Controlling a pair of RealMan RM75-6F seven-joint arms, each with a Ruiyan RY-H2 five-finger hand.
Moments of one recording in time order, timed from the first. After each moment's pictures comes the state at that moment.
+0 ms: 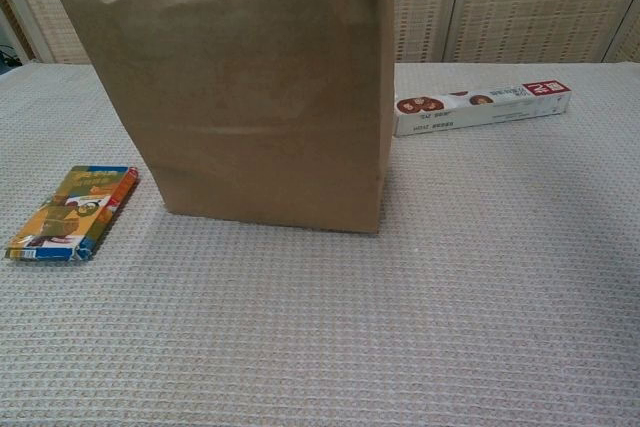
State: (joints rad) left arm -0.10 -1.15 -0.05 -1.60 1.48 1.49 0.11; right arm 0.80 -1.37 0.61 -1.90 -0.96 1.51 -0.77
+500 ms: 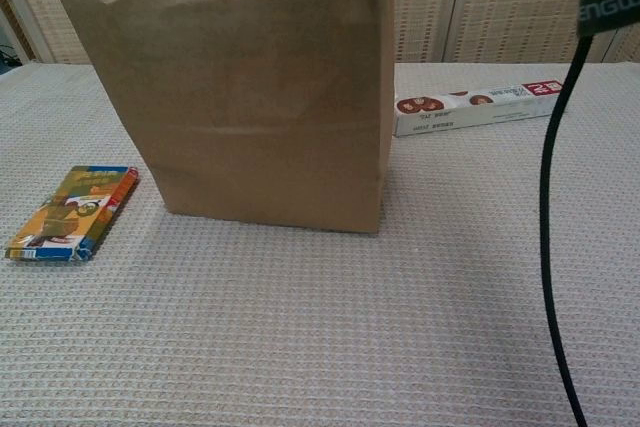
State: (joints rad) left arm -0.10 -1.14 -0.05 -1.60 1.48 1.48 0.08; right arm 1.01 -1.62 0.50 -1.83 -1.00 1.48 -0.91
